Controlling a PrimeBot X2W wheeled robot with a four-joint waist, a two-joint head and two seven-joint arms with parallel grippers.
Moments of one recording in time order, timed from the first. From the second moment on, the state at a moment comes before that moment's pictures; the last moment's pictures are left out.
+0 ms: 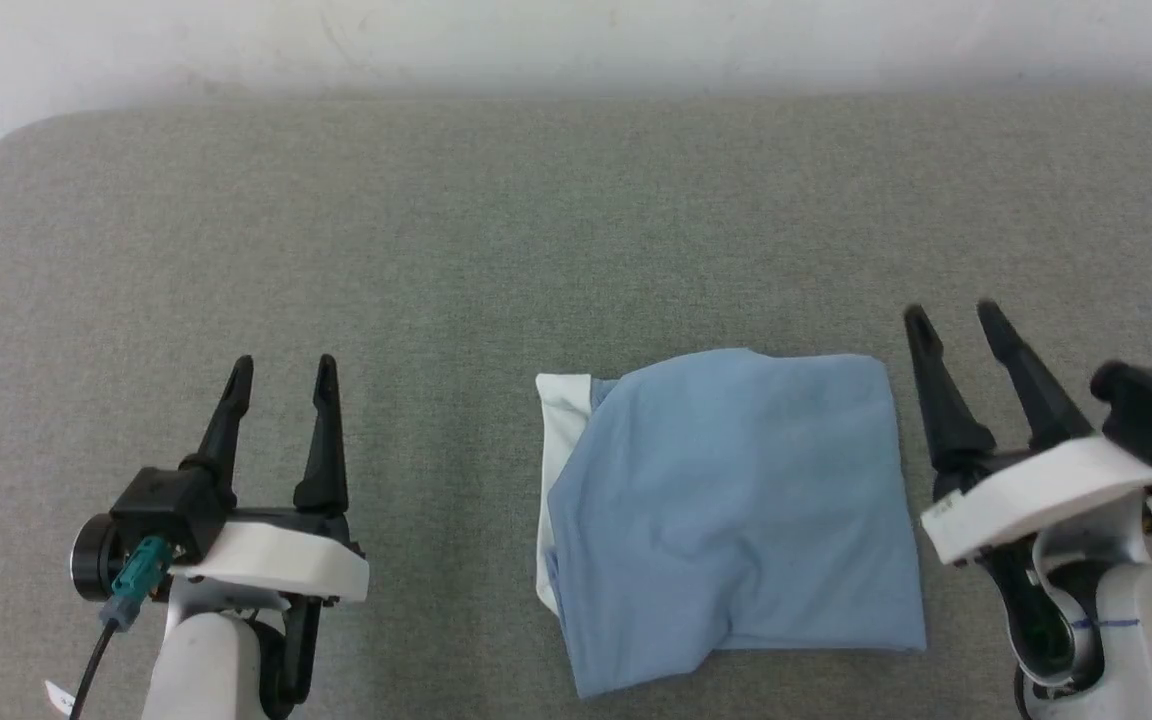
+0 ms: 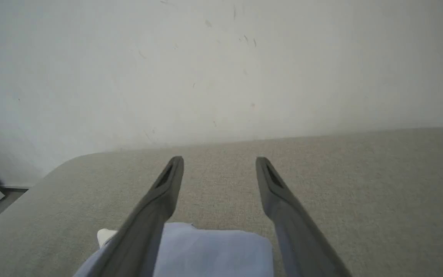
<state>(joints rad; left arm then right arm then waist) -0.17 0.06 0.07 0.16 -0.12 -0.11 -0.26 -0.18 -0.05 0.00 -0.04 0.32 0.13 0.06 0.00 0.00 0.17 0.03</state>
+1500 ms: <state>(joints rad) -0.19 0.07 0.10 0.05 -0.09 -0.10 -0.26 -0.52 -0.27 0.21 0.25 -0.11 0.13 0.56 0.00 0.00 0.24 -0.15</state>
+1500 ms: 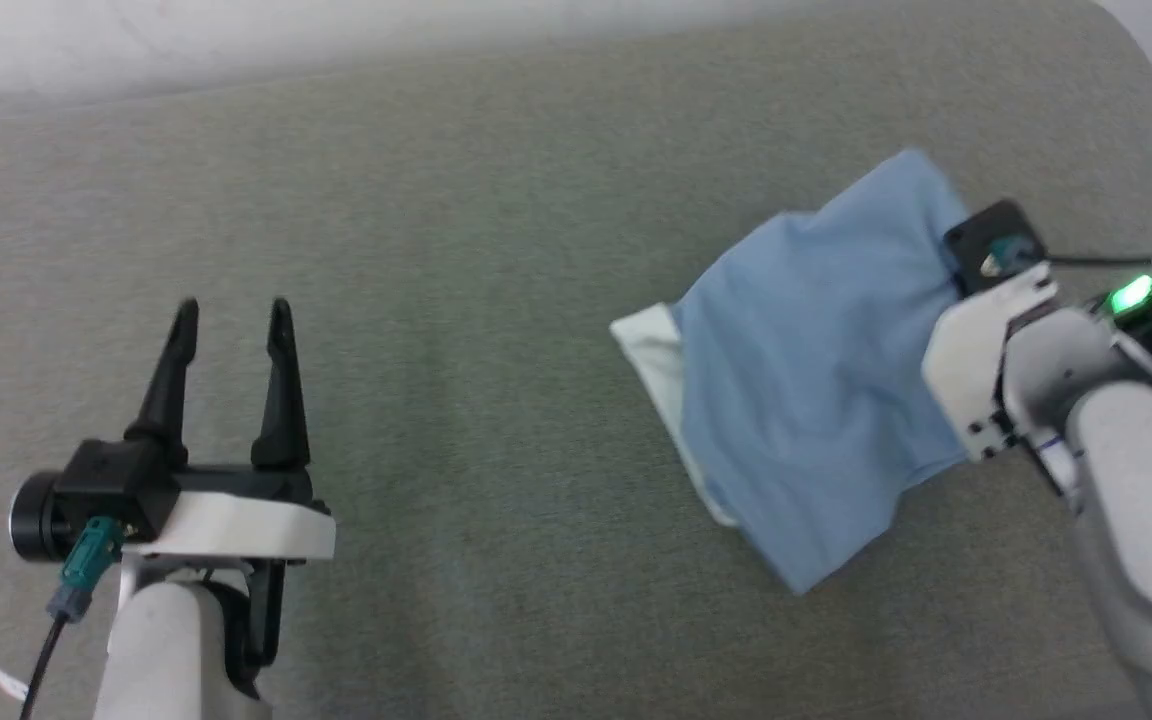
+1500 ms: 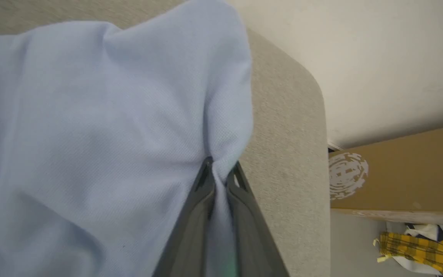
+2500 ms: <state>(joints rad) -0.35 0.20 0.05 -0.04 -0.04 -0.10 -0.22 -0.82 -0.27 -0.52 0.56 -0.52 0.13 0.27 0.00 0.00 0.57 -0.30</state>
